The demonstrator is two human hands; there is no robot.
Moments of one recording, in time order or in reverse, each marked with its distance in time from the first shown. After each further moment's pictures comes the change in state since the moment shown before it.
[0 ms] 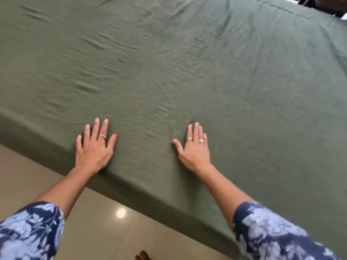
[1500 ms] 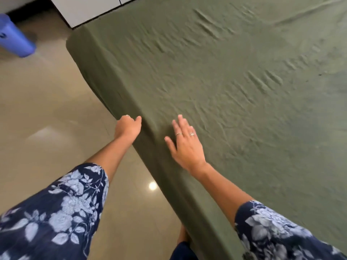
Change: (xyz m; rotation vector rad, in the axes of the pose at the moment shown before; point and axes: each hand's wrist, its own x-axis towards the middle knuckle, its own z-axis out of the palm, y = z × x) left_hand 0.207 -0.332 -0.141 -0.526 0.071 -0.908; right_hand 0.151 -0.484 0.074 0.077 -0.165 -0.764
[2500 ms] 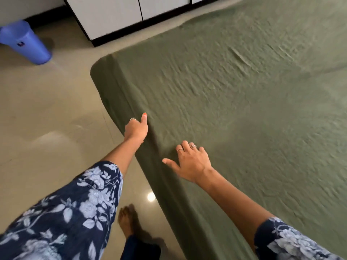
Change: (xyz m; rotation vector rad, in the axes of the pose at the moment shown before) left_hand 0.172 0.045 -0.054 -0.316 -0.028 -0.104; right_hand 0.164 -0.067 -0.026 -0.298 -0.349 -0.119
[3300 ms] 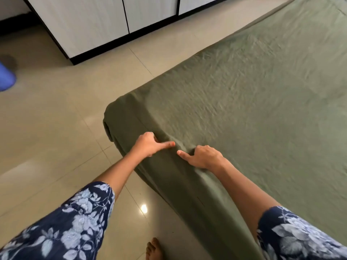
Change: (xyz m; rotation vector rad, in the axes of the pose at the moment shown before) left_hand 0.212 0.044 -0.082 0.346 -0.542 0.290; right_hand 0.233 -0.072 -0.084 0.204 -0.323 0.519
